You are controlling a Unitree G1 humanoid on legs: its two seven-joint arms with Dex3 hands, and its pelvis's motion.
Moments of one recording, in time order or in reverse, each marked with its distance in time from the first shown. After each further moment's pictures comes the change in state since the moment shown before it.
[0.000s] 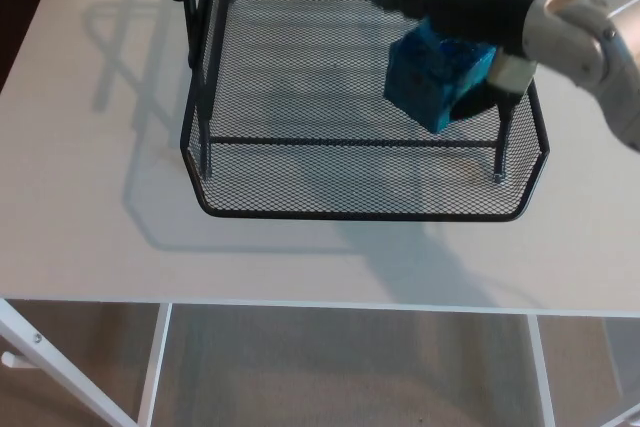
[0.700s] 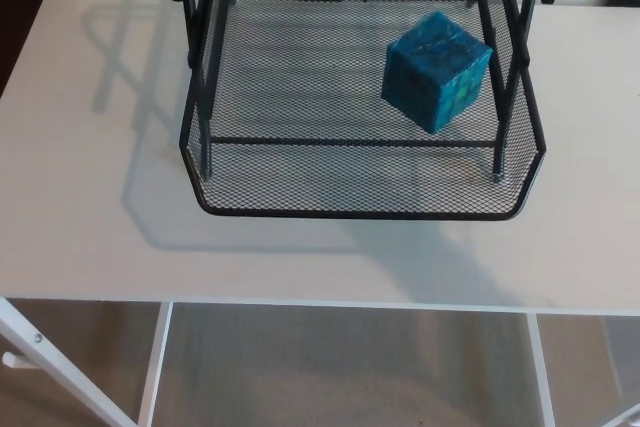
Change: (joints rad) left_arm 0.001 -0.004 -0.004 0.025 0.001 0.000 0.000; right_arm 0.047 -0.282 -0.526 -0.346 0.154 -0.027 0.110
